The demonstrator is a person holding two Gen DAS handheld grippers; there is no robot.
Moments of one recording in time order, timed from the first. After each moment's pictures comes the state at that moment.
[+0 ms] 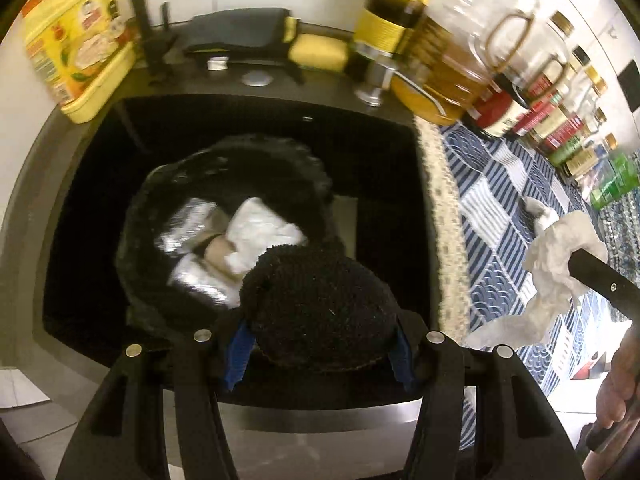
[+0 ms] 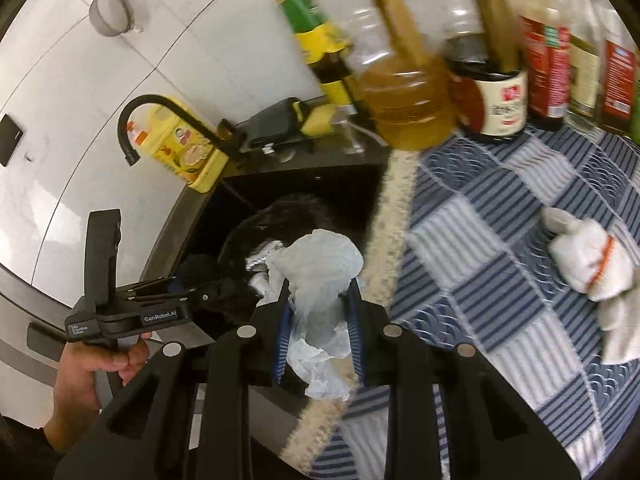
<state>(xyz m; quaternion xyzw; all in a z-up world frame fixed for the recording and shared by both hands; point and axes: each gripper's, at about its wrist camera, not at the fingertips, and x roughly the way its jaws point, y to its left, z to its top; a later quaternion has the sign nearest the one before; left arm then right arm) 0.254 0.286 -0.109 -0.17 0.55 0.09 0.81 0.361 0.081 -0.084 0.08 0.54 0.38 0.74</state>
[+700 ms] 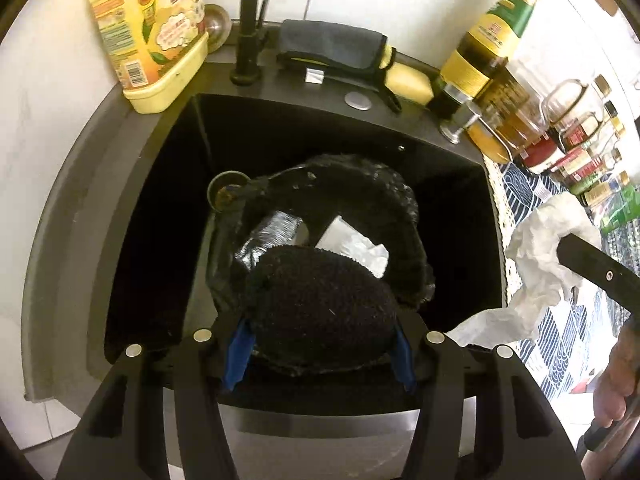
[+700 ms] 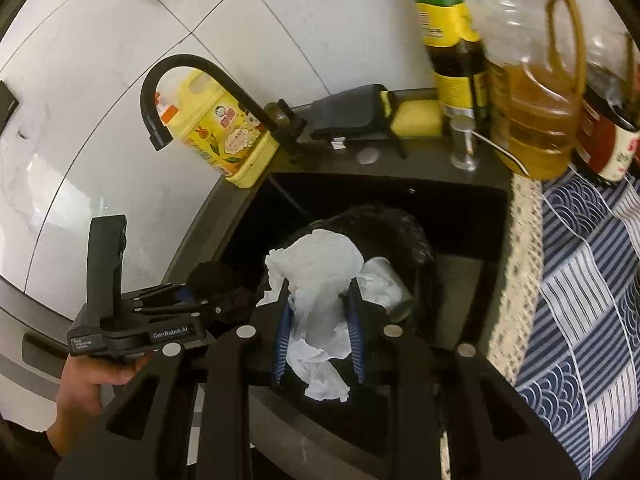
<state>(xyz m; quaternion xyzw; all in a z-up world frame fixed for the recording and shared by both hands) 0.226 0.396 -0.107 -0.19 0.54 0.11 0.81 0.355 0.221 -0.084 0.05 0.54 0.42 0.73</state>
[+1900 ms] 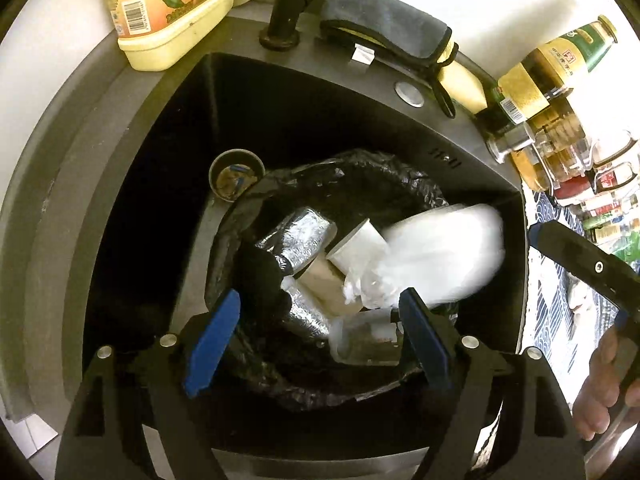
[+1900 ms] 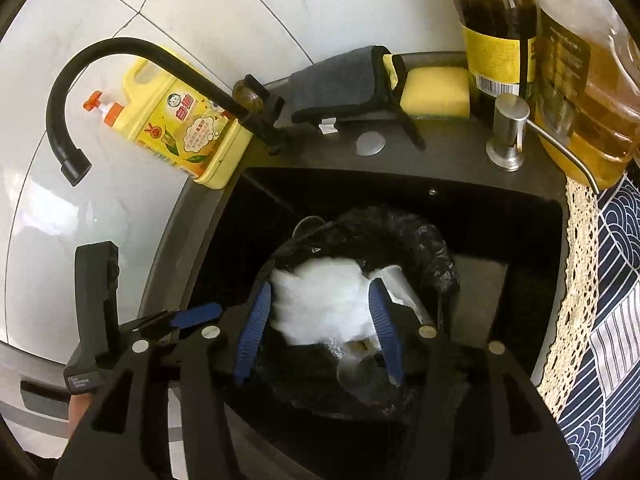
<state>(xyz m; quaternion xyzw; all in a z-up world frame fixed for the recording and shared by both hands) 0.256 0.437 -0.150 -0.26 0.57 0.12 0.77 0.404 0.286 -0.136 0.05 0.59 0.39 0.70</state>
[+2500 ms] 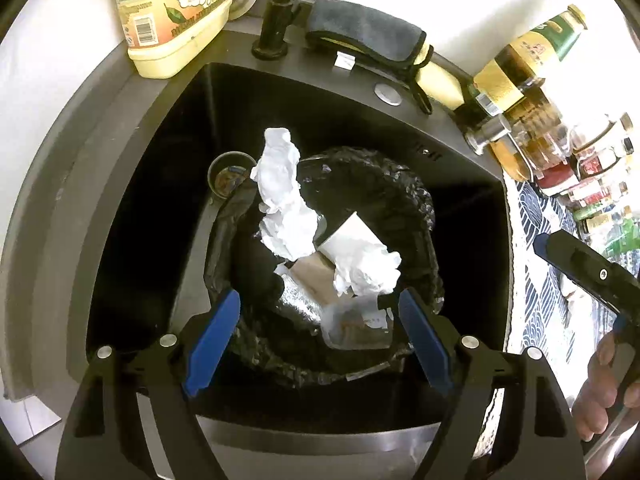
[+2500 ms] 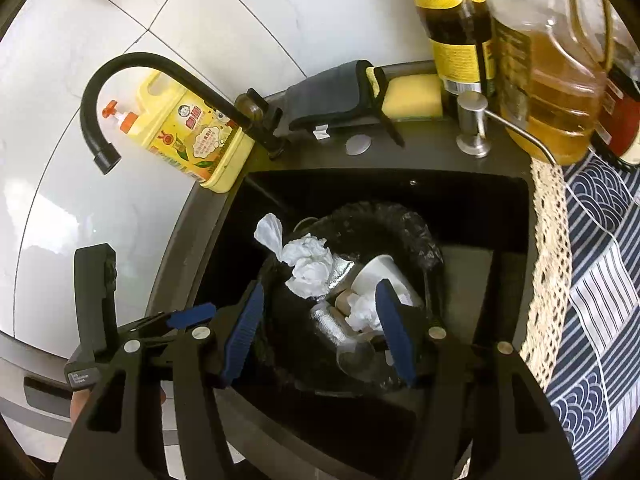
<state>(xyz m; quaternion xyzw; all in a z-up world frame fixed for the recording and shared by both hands) 0.233 0.419 -0.132 -0.25 0.55 0.11 0.79 0.379 0.250 -0.115 0.07 0.58 0.38 0.72</state>
